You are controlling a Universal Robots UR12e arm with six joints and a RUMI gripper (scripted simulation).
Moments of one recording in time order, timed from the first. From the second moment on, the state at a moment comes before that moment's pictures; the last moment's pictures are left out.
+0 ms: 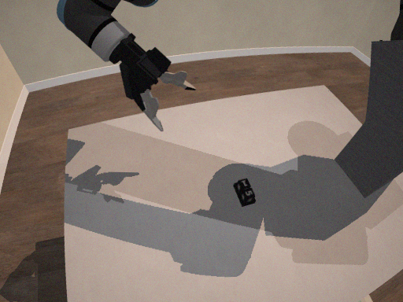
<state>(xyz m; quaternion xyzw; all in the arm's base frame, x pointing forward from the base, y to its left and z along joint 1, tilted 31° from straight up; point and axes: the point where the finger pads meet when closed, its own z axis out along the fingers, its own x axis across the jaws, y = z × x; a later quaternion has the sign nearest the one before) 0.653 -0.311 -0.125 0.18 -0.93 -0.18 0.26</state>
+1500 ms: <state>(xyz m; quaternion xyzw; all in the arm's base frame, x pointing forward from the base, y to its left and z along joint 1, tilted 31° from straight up) 0.581 -0.246 -0.304 0.01 -0.98 0.15 0.13</state>
